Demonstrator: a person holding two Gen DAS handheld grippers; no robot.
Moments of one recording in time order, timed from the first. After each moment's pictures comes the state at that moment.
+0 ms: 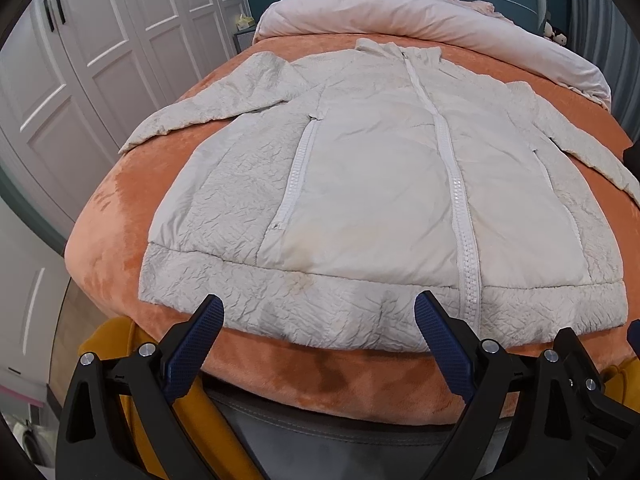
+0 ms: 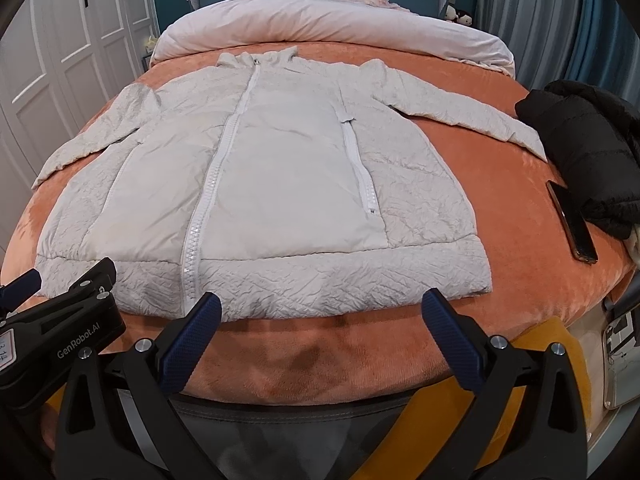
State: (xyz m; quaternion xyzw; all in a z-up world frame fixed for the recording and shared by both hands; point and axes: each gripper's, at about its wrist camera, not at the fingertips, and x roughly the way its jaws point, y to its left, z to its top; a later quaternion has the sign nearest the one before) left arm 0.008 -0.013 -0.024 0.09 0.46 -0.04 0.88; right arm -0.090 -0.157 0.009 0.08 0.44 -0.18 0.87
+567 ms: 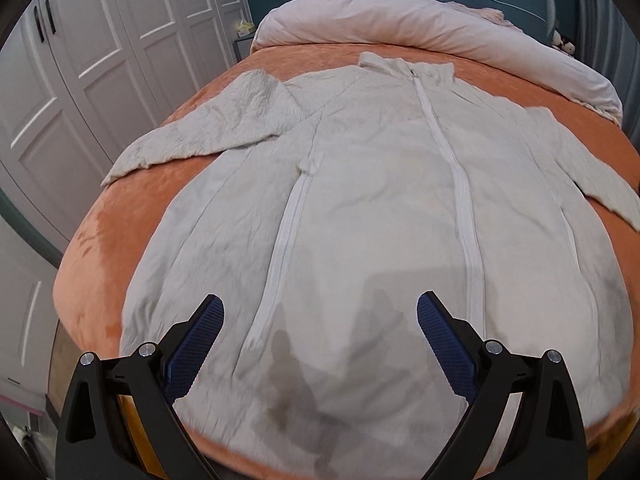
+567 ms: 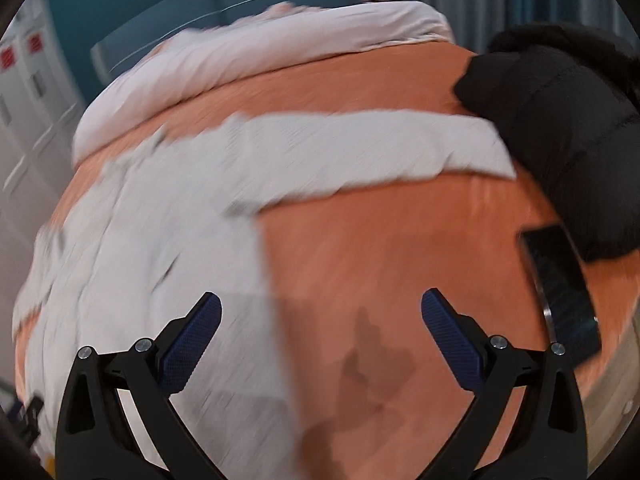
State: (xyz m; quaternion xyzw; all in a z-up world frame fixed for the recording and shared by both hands) left arm 0.102 -0.039 -0.017 0.08 0.45 -0.03 0.89; right arm -0.019 -0.438 0.008 0.22 0.38 -0.26 0.86
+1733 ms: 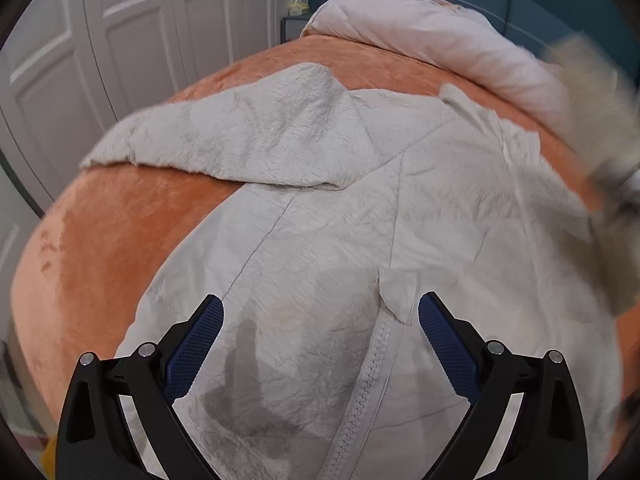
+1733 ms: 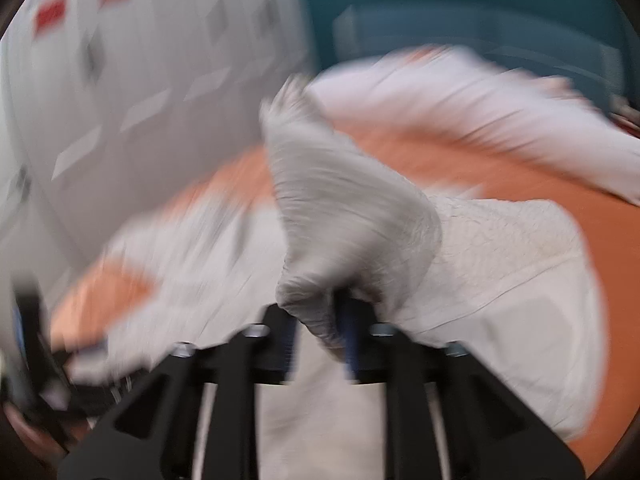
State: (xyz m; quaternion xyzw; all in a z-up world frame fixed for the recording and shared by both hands) left arm 0.241 0.029 -0.032 -0.06 0.47 0.00 0.88; right arm 0.253 -0.192 0.035 0.03 0.36 0.15 0.92
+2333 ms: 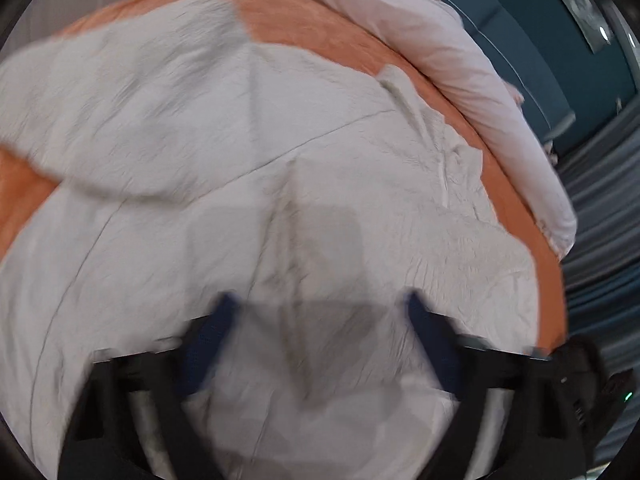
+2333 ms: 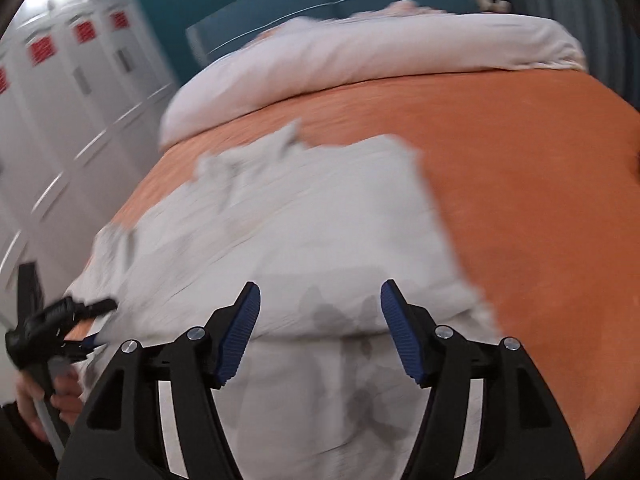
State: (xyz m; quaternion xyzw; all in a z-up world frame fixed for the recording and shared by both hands) left arm 0.346 -0.020 -0.067 -0.17 0.52 -0.14 0.83; right arm 0.174 -0.359 -0.002 0.21 0.36 -0.09 0.91
